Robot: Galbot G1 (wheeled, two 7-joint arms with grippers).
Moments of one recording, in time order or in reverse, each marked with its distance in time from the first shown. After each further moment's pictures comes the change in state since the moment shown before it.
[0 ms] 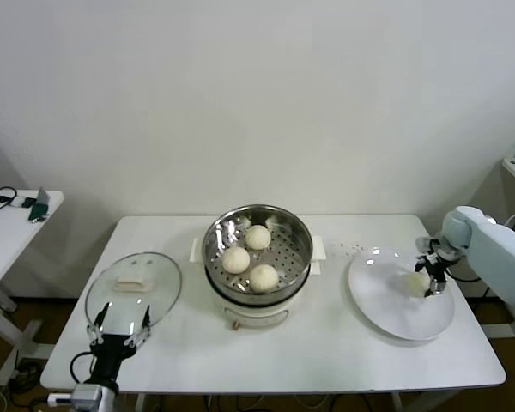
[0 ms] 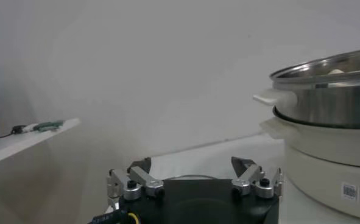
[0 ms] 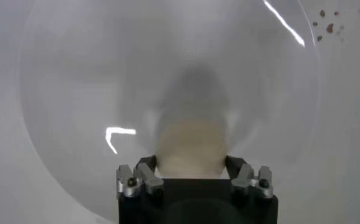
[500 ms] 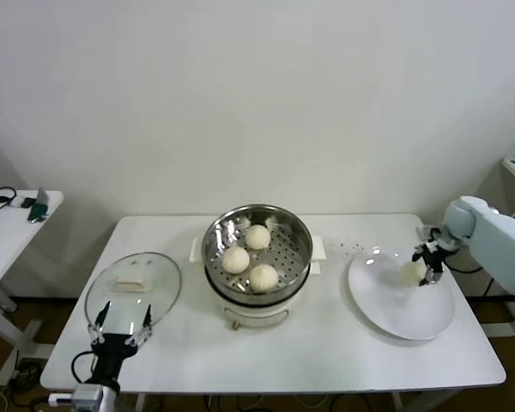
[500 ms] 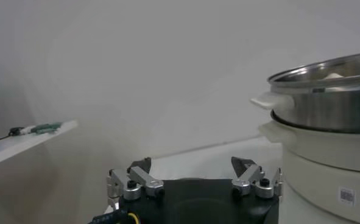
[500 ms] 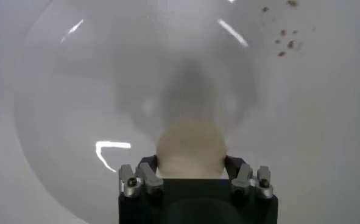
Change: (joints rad) left arm 0.000 -0.003 0.007 -0.009 -0.003 -0.006 0.002; right arm 0.138 -0.020 -0.143 0.065 0.199 -0.070 0.010
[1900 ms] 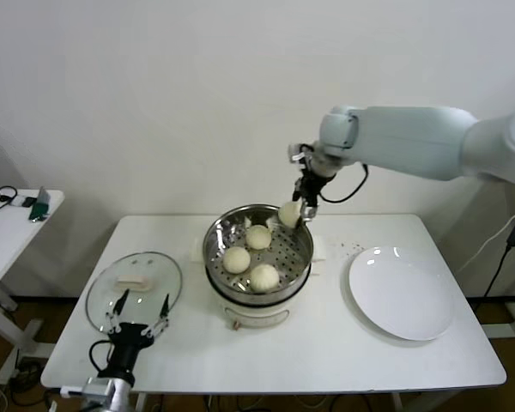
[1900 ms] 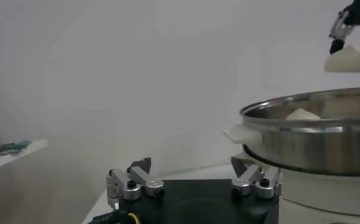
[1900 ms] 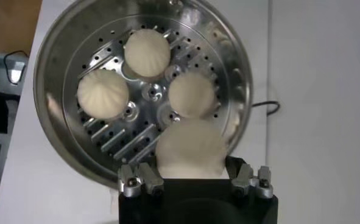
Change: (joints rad) left arm -0.019 0.026 0.071 -0.035 -0.037 -0.019 0.008; right arm 0.683 0.499 -0.857 0.343 1.008 -0.287 0.181
